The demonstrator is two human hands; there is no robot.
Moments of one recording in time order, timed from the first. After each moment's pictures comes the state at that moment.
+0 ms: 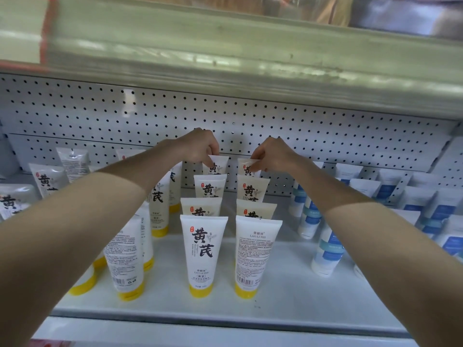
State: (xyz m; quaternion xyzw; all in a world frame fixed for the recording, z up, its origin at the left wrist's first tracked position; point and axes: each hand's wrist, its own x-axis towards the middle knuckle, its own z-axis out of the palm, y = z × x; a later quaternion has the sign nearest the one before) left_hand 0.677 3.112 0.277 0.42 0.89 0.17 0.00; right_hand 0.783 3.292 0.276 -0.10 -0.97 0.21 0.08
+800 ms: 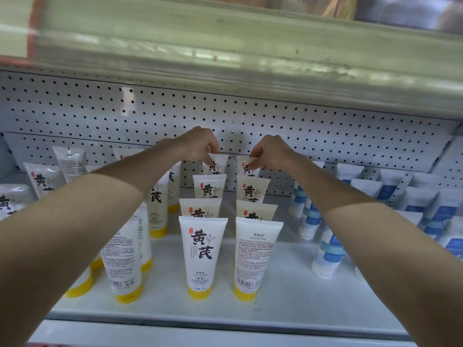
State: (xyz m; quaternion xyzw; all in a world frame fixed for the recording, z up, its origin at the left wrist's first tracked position) left_hand 0.671 3.113 0.274 0.43 0.88 0.18 -0.01; right_hand 0.775 3.291 0.278 -0.11 -0.97 0.20 0.08
